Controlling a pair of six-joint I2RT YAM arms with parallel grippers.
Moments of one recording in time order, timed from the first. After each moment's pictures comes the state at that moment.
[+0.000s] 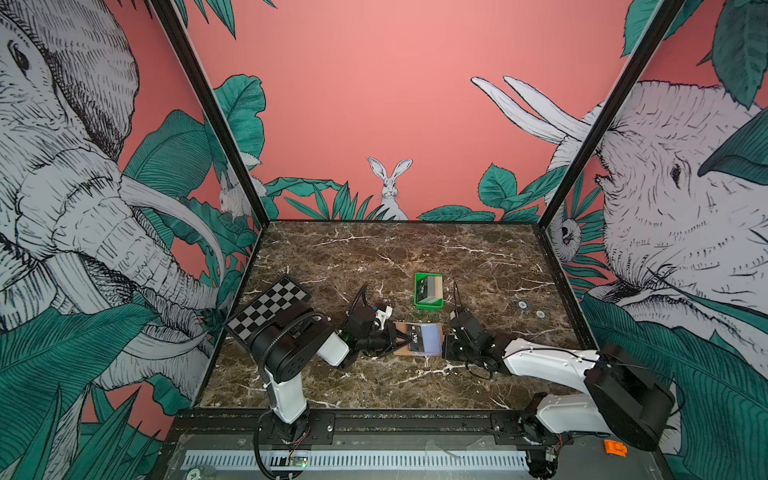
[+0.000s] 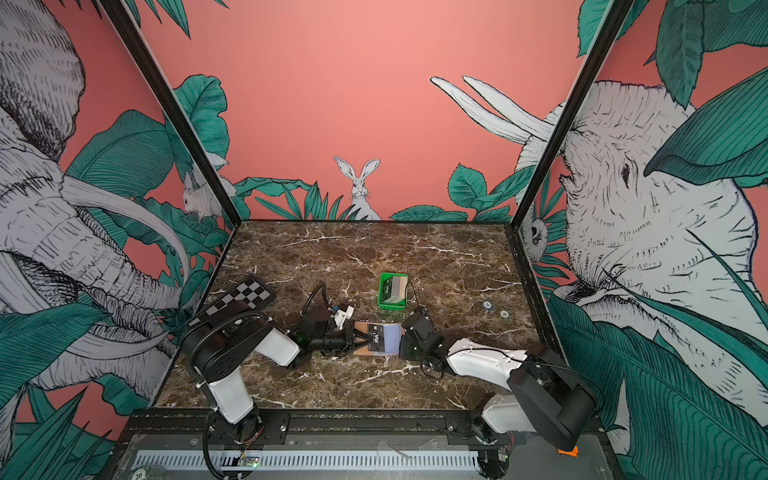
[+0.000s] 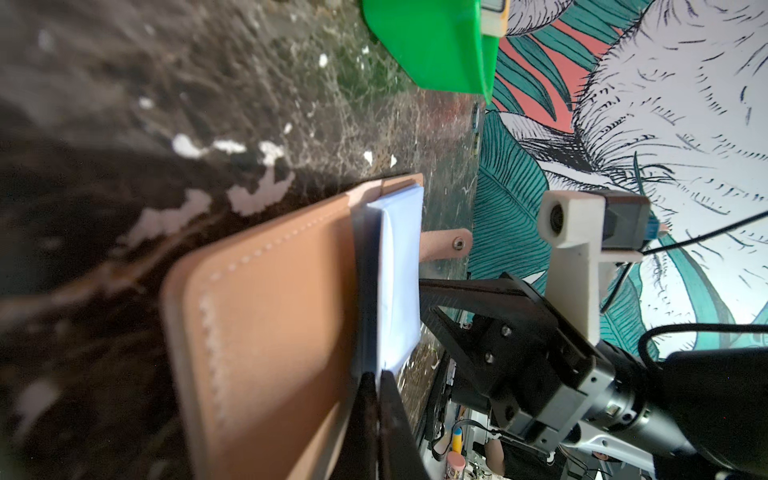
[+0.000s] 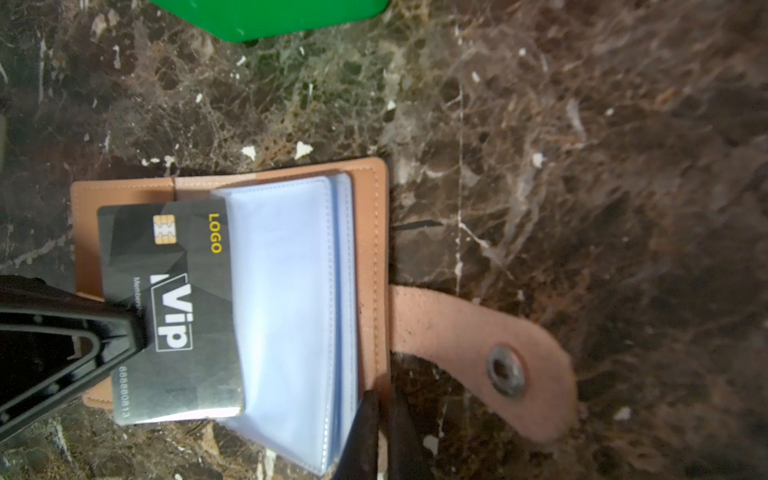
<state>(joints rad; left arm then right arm) -0.71 1.79 0.41 0.86 0.64 -1.17 0.78 1.33 0.47 -0.12 0.02 0.79</state>
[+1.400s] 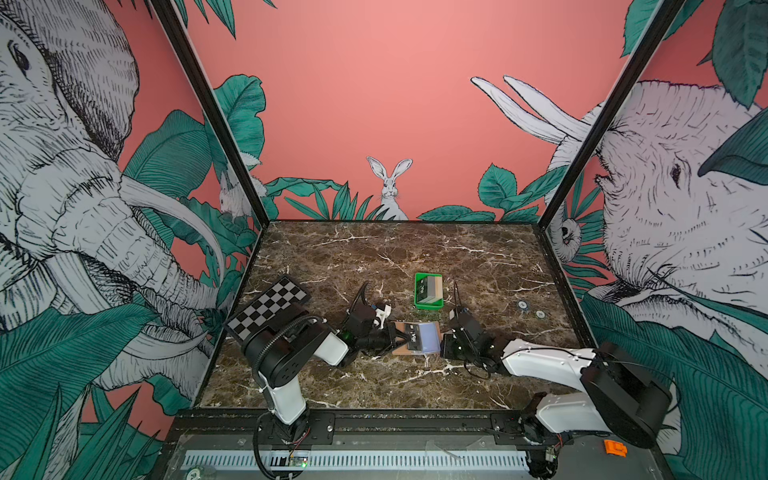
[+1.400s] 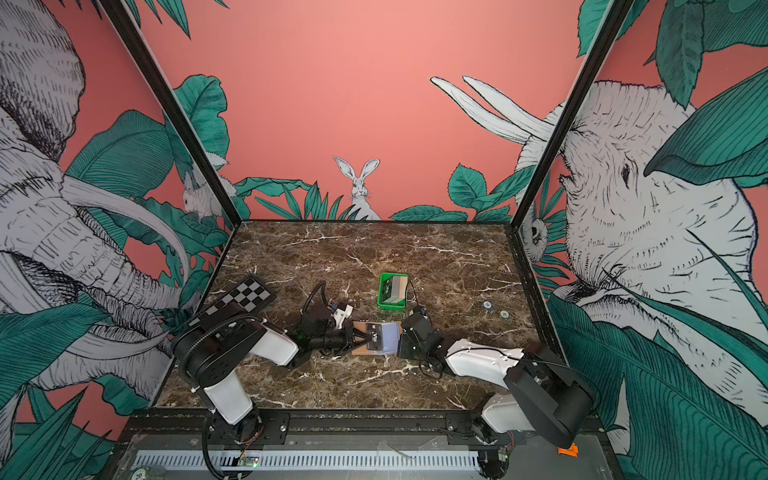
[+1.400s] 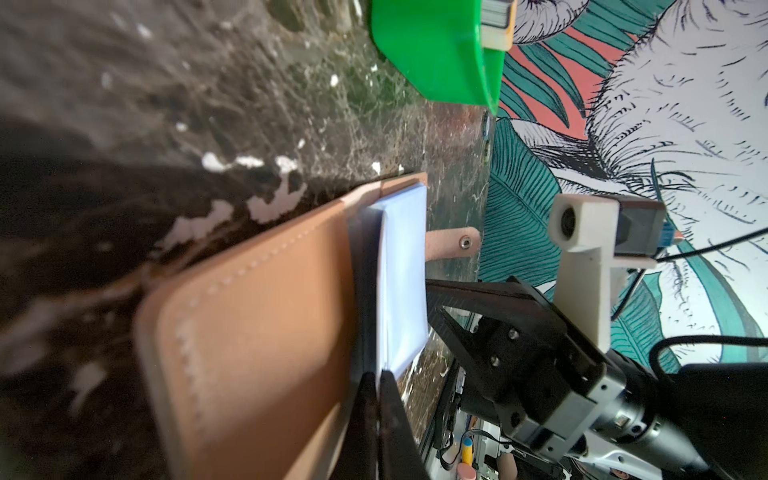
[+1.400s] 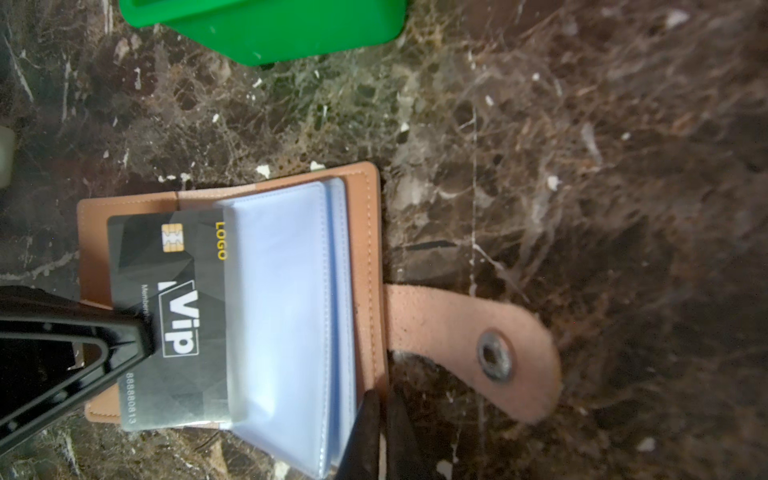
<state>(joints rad) -0.71 1.74 0.42 0.78 0.60 -1.14 0.78 1.35 0.46 -0.06 0.02 0.79</state>
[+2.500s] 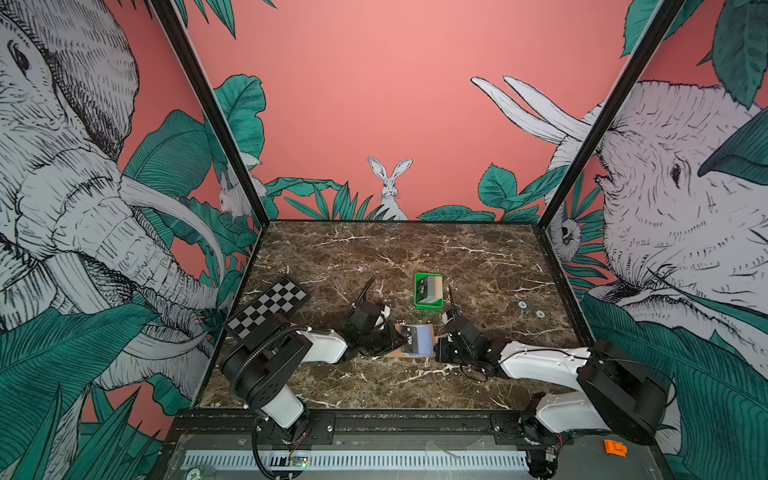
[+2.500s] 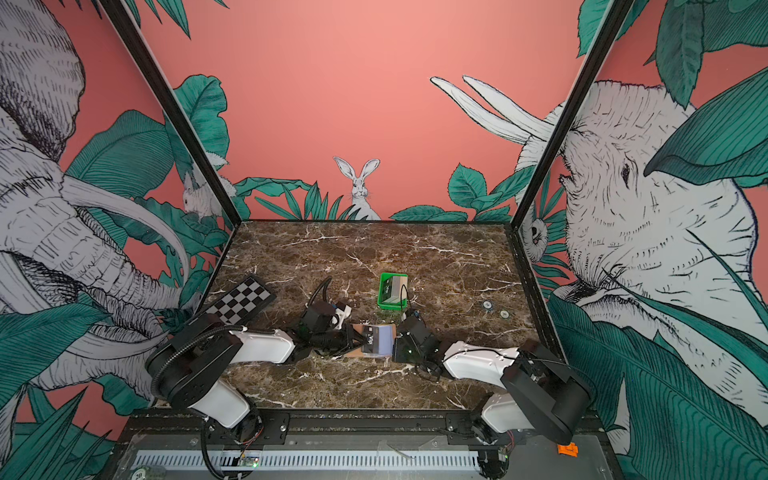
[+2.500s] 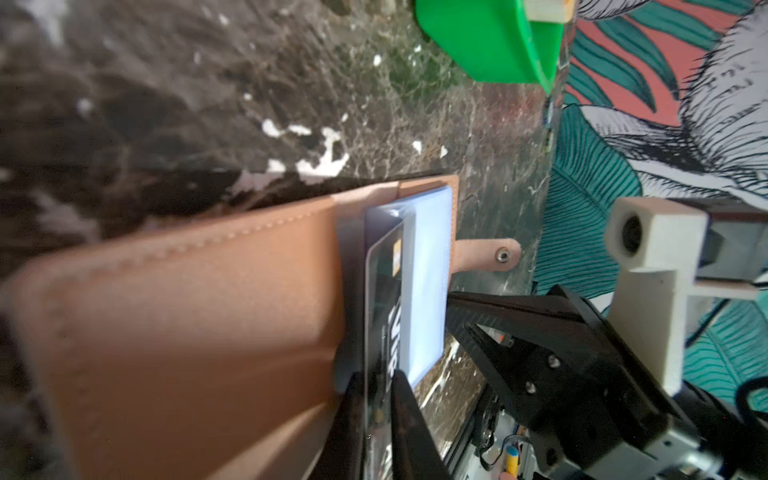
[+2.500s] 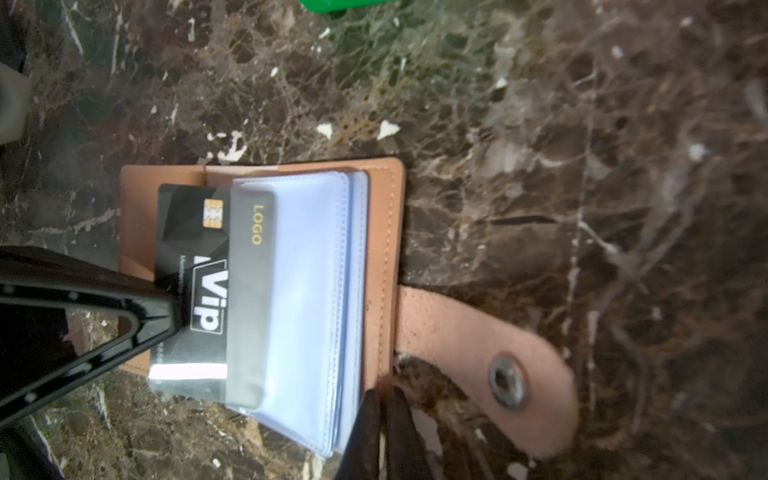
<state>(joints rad) -0.74 1.58 0.51 0.30 0.49 -0.98 0.84 1.37 0.45 0.01 -0.04 0.77</state>
